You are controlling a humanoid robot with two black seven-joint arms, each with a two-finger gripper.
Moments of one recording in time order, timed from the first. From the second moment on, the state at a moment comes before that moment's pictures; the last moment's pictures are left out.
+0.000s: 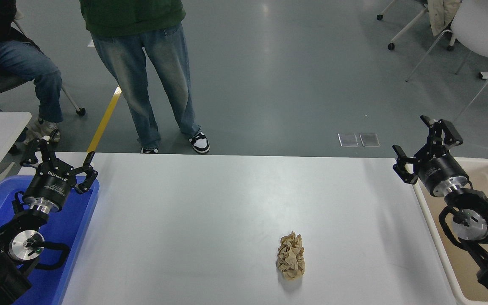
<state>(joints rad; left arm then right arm) -0.54 0.44 -0.74 -0.41 -0.02 -0.66 -0.59 0.48 -0.41 0.92 0.83 -0.31 0.18 0.42</state>
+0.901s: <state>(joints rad) -0.54 0.44 -0.74 -0.41 -0.02 -0.66 -0.59 0.48 -0.21 0.93 0.71 -0.40 0.05 0.50</state>
